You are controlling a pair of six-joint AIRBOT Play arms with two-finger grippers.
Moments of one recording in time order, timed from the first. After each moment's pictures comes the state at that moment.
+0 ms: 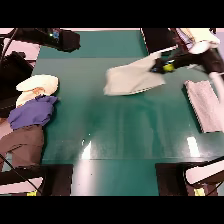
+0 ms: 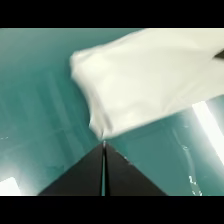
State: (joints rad) left arm -0.35 -1.37 1.88 1.32 -1.17 -1.57; right arm -0.07 -1.66 1.66 -0.94 1.20 1.33
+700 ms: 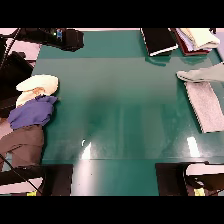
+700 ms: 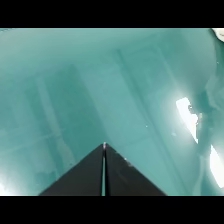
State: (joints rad) left arm -0.37 -1.37 1.88 1.31 -1.15 -1.62; right arm -0.65 -1.51 1.73 -1.01 1.22 1.36
